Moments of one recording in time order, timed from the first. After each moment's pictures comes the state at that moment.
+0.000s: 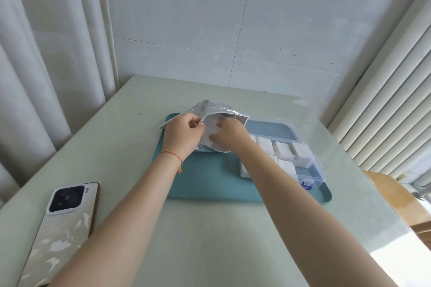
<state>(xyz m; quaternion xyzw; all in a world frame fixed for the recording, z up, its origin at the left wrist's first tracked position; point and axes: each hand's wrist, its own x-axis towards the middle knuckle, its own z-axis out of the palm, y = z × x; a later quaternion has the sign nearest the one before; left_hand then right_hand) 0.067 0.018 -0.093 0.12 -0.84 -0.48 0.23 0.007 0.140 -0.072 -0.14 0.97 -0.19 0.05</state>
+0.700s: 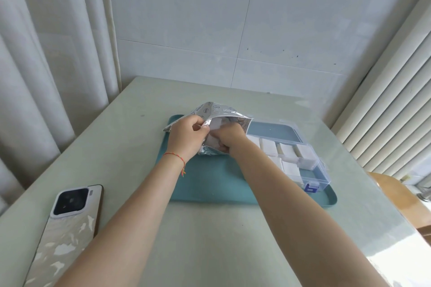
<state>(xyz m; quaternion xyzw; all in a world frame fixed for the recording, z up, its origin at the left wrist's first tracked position) 0.065 0.014 -0.095 0.10 -0.83 -0.51 0.21 -0.005 0.125 -0.091 0.05 0.82 -0.56 0.15</state>
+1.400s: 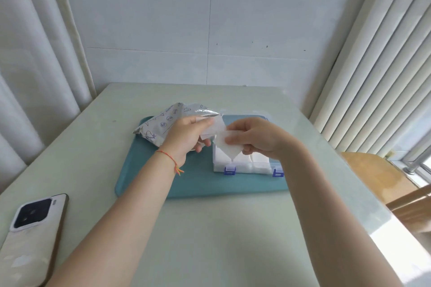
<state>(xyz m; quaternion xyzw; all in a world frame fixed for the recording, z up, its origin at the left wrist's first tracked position) 0.080 0.095 -0.060 0.07 -0.73 -0.68 0.04 0.039 0.282 -0.044 -0.18 0.80 -0.53 0.22</state>
